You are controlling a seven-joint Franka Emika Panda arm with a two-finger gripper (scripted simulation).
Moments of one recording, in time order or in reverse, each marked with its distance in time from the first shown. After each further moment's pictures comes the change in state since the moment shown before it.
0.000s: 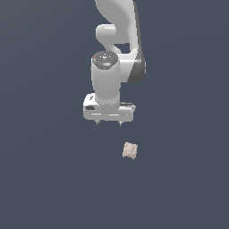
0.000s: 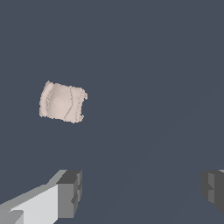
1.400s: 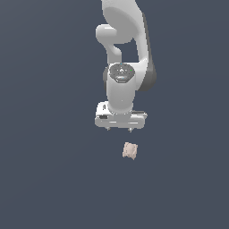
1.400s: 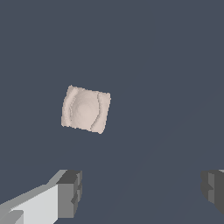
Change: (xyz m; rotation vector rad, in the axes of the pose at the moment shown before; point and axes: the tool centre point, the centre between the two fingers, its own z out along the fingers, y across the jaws) arm 0.015 -0.047 0.025 0.007 -0.012 -0.005
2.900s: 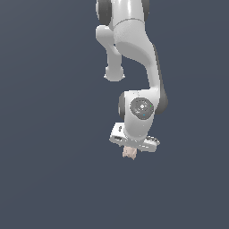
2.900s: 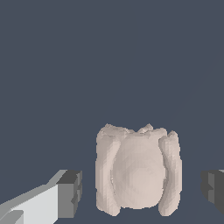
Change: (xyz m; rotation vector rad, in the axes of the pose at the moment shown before) arm 0.050 -0.059 0.078 -0.011 -0.009 0.200
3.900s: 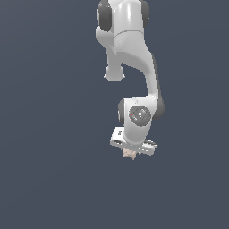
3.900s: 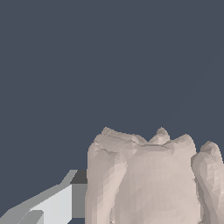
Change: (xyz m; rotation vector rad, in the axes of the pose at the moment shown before) arm 0.000 0.000 0.033 -0.001 -0.001 0.003
